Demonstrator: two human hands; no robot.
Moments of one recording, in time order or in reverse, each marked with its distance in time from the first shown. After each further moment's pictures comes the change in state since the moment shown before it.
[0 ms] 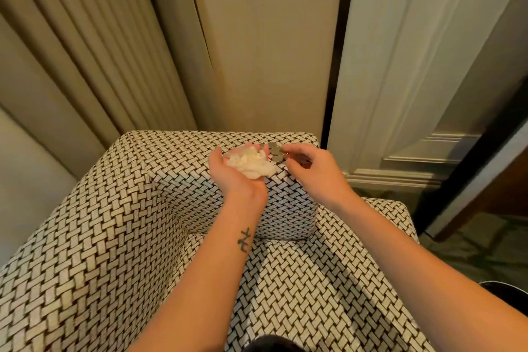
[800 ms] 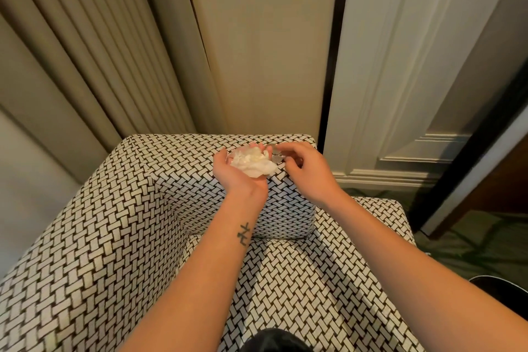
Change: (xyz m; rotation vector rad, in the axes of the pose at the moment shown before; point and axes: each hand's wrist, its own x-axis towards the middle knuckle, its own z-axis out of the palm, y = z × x) left_hand 0.008 0.002 0.002 -0.013 -0.003 -0.105; right_hand 0.008 0.001 0.010 -0.095 0.013 -0.057
